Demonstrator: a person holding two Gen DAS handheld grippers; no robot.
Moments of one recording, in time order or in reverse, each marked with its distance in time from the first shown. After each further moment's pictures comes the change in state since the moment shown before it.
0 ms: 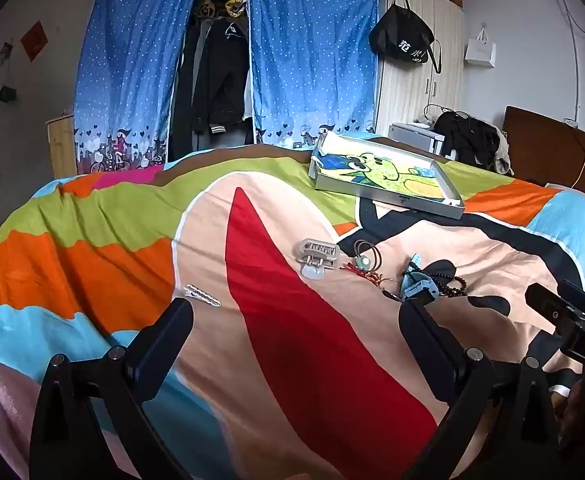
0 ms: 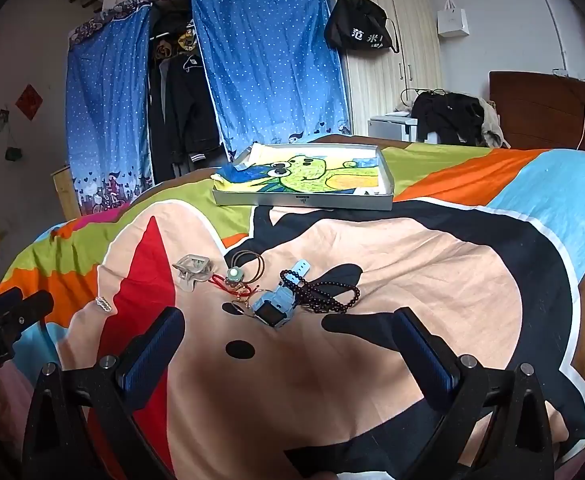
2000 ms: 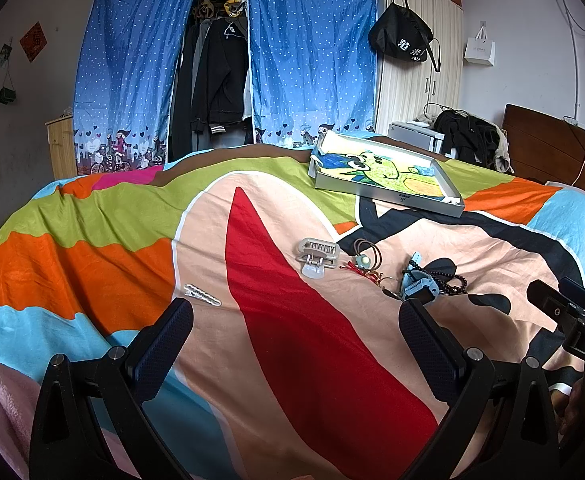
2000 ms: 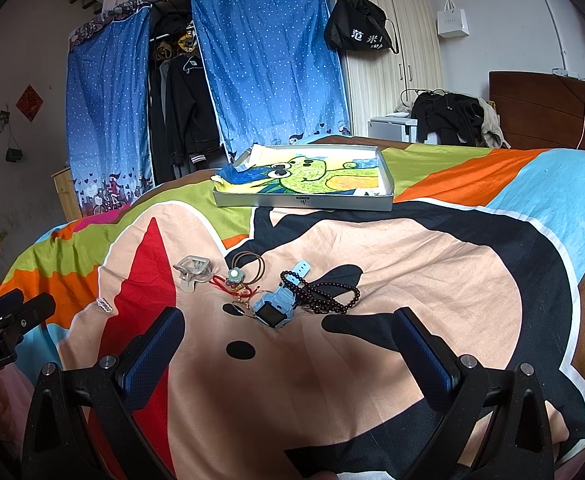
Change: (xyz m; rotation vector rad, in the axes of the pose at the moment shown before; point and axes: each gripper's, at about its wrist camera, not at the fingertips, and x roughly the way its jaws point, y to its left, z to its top) left arm -0.003 -0.003 0.003 0.000 0.000 0.003; right arm -0.001 0.001 0.000 -0.001 0.000 0.000
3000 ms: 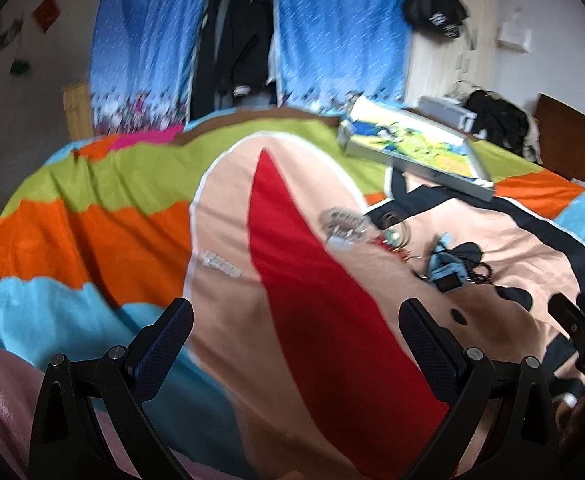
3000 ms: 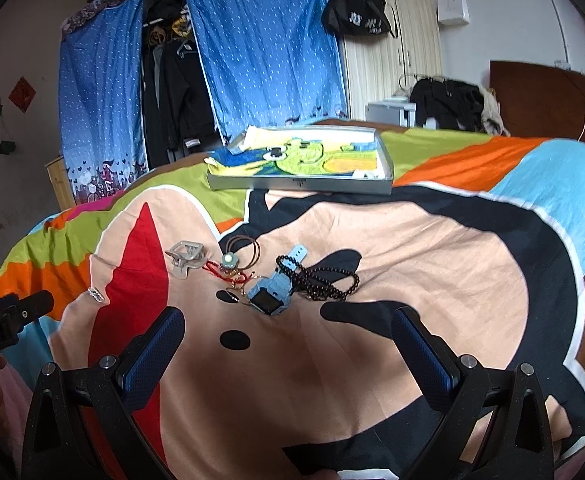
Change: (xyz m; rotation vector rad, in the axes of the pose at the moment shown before) left arm 0.026 0.021 0.001 -0.086 0.163 0.078; right arm 0.019 -0.003 -0.002 0.018 0.076 -0.006
